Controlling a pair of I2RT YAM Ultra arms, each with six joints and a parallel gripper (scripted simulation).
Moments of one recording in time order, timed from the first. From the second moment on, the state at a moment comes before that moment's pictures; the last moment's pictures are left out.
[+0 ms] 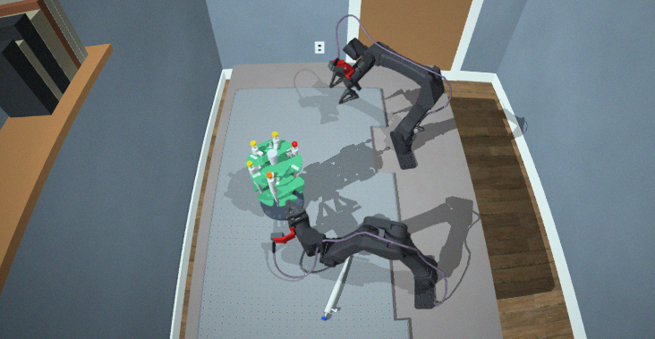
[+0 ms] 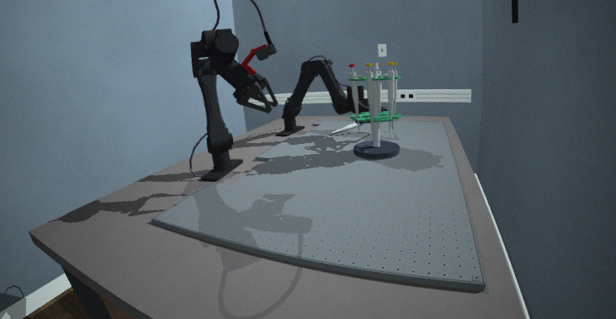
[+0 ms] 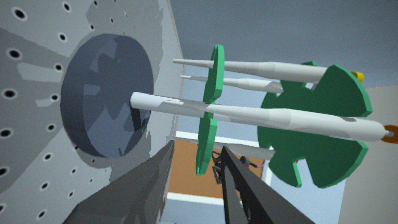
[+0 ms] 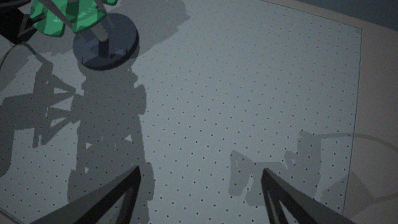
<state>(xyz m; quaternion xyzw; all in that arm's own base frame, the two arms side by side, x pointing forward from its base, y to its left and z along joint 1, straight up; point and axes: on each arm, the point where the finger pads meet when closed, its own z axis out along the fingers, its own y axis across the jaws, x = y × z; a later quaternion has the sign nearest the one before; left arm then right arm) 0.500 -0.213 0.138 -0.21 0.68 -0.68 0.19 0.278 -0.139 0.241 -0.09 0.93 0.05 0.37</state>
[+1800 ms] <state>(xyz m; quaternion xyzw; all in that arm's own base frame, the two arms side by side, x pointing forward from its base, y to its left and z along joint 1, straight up) 0.433 -0.071 0.202 -0.12 0.72 -0.60 0.33 0.278 -0.139 0.241 -0.09 0.93 0.05 0.37</state>
